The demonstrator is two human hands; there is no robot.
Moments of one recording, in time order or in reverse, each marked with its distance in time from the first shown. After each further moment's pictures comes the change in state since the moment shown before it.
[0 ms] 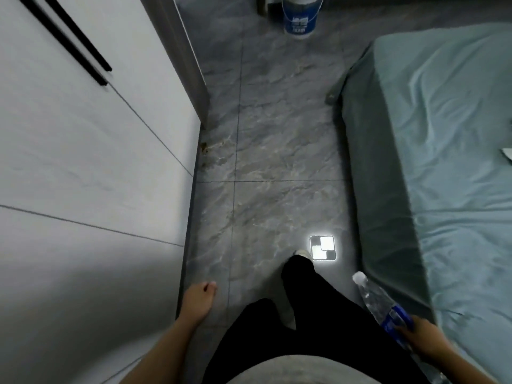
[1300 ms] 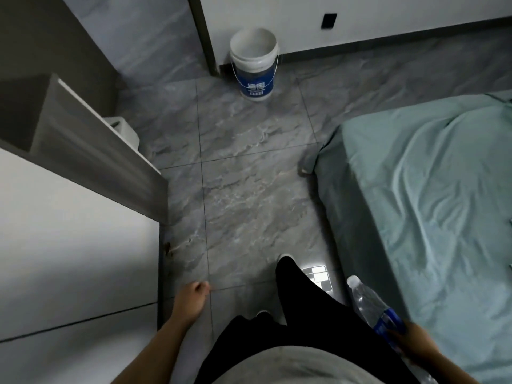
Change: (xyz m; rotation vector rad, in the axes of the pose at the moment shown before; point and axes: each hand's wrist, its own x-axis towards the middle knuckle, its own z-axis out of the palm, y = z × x) left_hand 0.358 0.440 -0.154 0.078 -0.070 0.119; right_hand 0.224 -0.280 -0.355 0.158 0.021 0.114
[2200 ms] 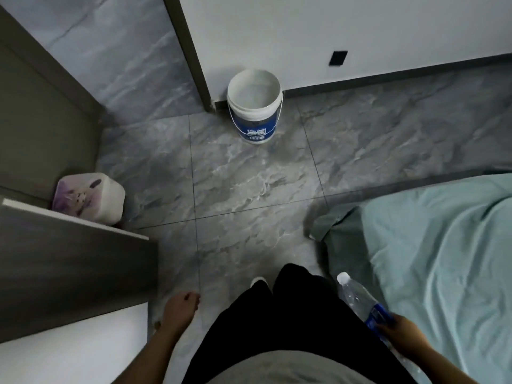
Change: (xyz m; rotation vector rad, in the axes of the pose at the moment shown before) left_hand 0.274 0.235 -0.153 -0.171 0.036 -0.108; right_hand 0.156 -0.304 -0.243 0.071 -0.006 -0.002
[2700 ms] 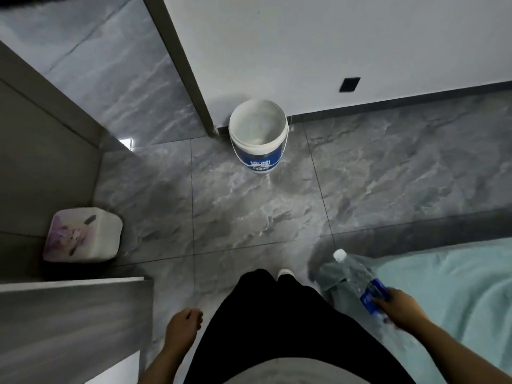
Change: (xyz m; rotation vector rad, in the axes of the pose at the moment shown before) left_hand 0.129 0.126 -0.009 -0.075 -0.030 -0.161; right_hand 0.118 -0.180 -0.169 -0.006 0.024 -0.105
